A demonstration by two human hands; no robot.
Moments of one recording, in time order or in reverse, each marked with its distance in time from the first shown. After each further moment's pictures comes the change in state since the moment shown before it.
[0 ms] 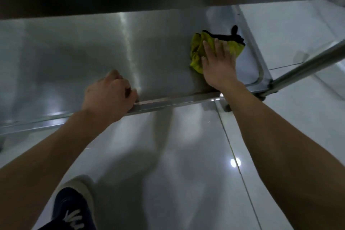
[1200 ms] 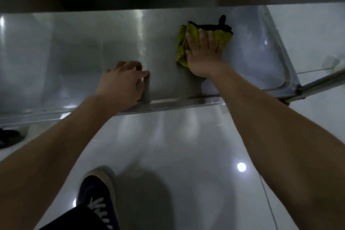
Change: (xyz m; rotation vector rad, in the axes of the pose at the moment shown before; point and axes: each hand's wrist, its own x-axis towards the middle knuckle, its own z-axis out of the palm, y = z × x) left_hand 0.010 -0.051 -0.003 -0.087 0.010 0.105; right_hand 0.043 -0.111 0.021 0.065 -0.228 -0.097
